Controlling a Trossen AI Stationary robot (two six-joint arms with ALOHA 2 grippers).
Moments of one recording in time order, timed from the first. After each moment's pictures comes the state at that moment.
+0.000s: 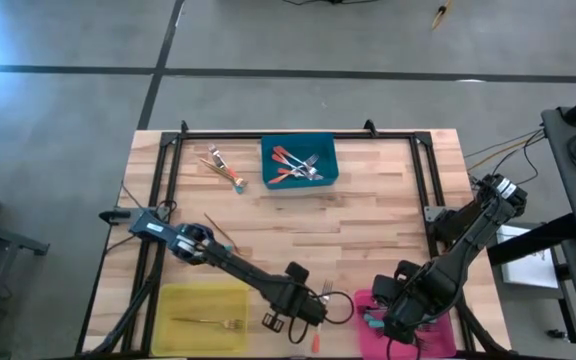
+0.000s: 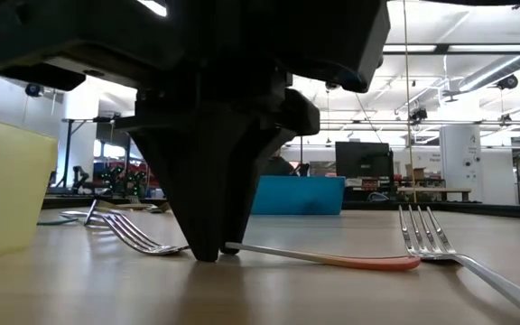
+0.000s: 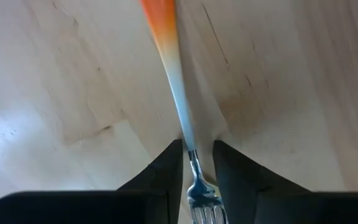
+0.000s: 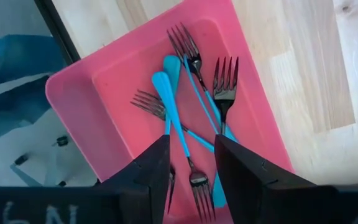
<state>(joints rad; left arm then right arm) -0.46 2.48 2.09 -1.20 -0.08 0.01 0.81 1.59 1.39 -1.16 -0.07 1.20</state>
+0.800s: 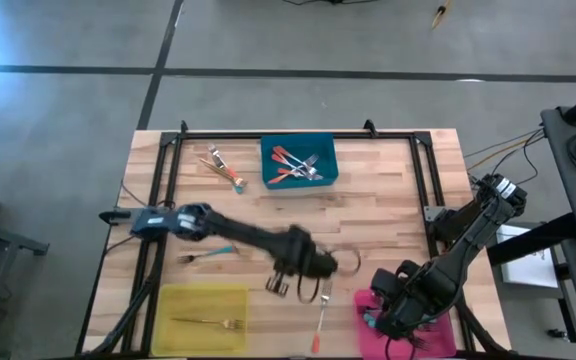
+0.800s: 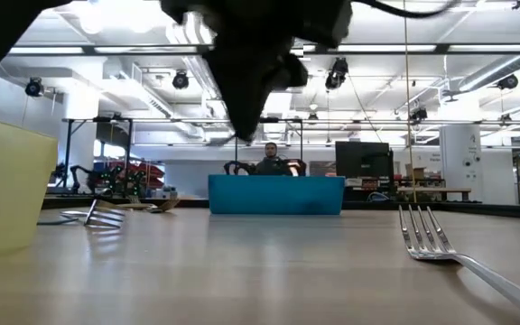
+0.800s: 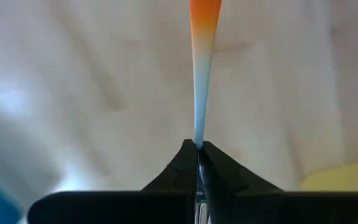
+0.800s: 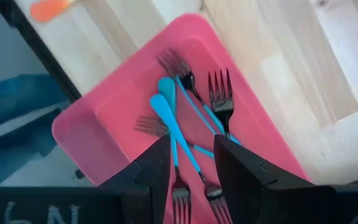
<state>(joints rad) -0.26 2.36 2.25 -1.50 -0.07 0.12 0.81 1.59 1.39 -1.16 0.00 1.38</state>
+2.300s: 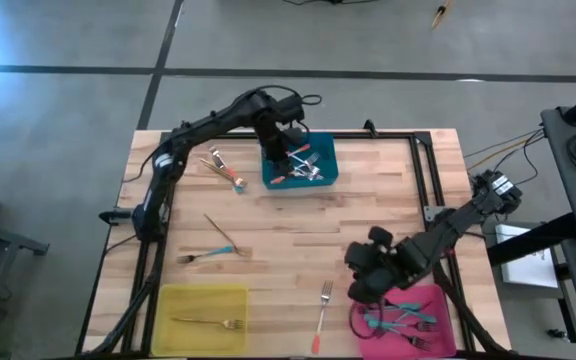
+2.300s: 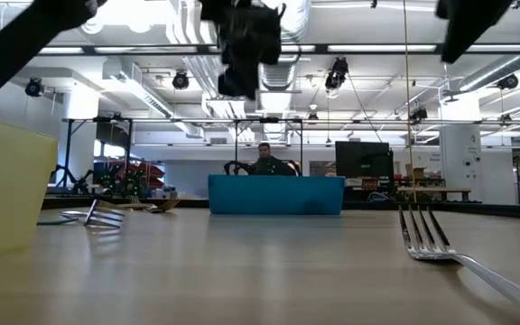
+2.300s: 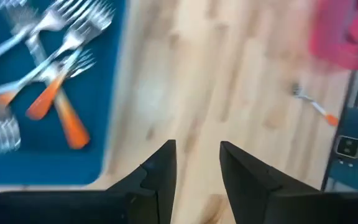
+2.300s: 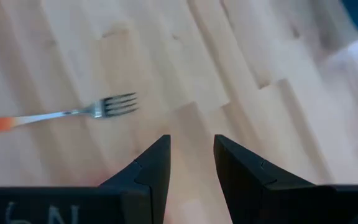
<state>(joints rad) 0.43 2.12 2.25 -1.49 0.42 0.09 0.57 1.59 1.38 -1.12 0.33 0.93</state>
